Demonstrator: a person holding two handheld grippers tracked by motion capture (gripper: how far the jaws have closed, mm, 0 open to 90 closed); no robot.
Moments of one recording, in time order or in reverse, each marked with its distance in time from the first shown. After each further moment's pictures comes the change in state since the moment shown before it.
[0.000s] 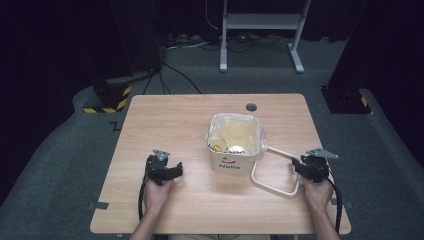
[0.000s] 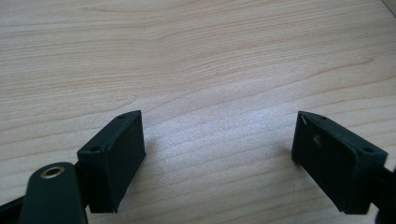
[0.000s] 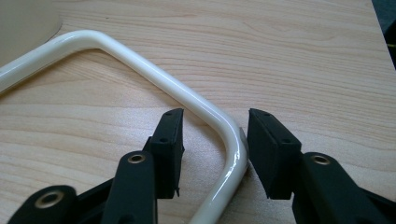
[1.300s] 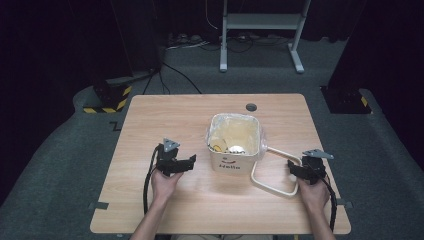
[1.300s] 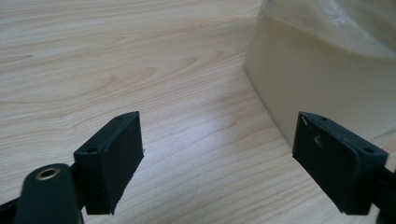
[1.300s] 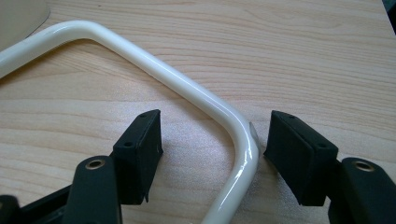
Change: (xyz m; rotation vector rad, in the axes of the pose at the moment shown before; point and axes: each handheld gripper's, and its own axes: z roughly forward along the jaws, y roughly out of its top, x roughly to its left) left arm -0.032 0.052 -0.034 -0.065 -0.242 0.073; right arm 0.007 -0.002 0.006 0.027 -0.029 0.013
